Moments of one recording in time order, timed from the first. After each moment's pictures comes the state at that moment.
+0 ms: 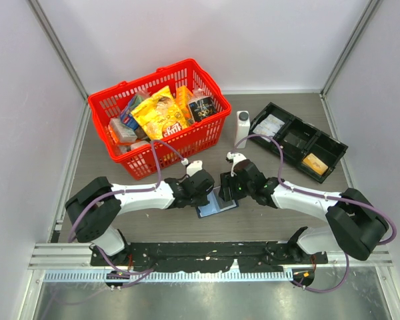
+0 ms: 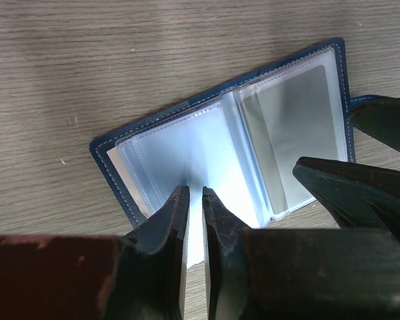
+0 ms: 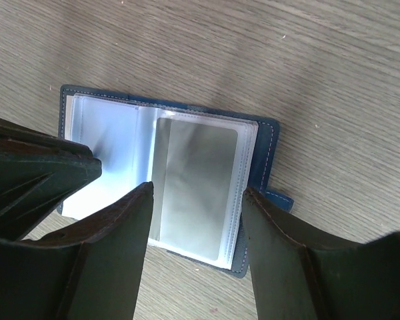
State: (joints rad) left arm -1.02 1.59 0.84 -0.25 -0.26 -0.97; right arm 0.74 1.33 0.58 -0.05 -0.03 0.42
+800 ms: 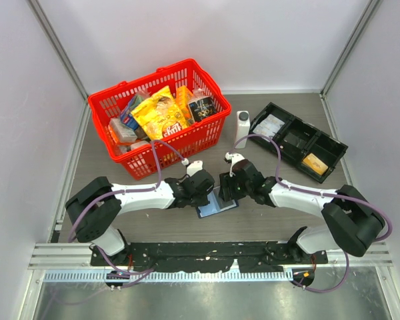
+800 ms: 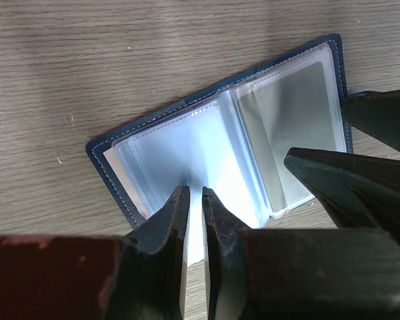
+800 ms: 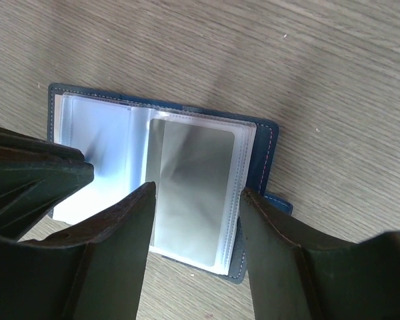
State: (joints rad) left arm -1.02 1.59 0.85 -0.25 -0.25 -0.97; right arm 0.74 1.37 0.59 -0.05 -0.03 0.40
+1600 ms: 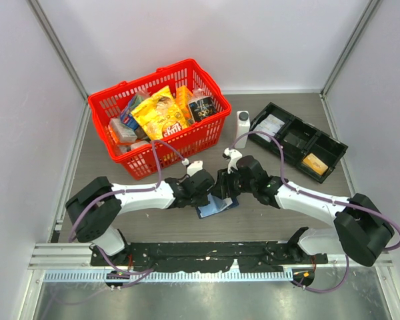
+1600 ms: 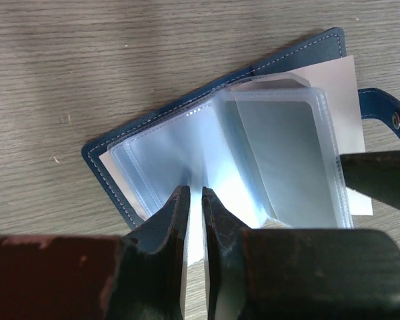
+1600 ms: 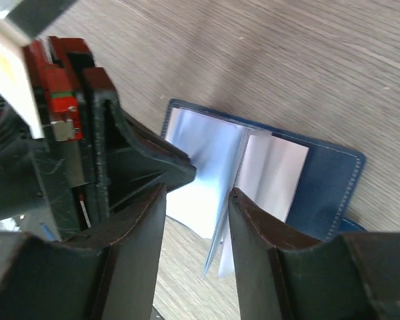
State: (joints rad) left arm -1.02 1.59 0.85 -0.25 -0.24 -0.97; right arm 0.74 1.27 0.60 0.01 -0.21 0.43
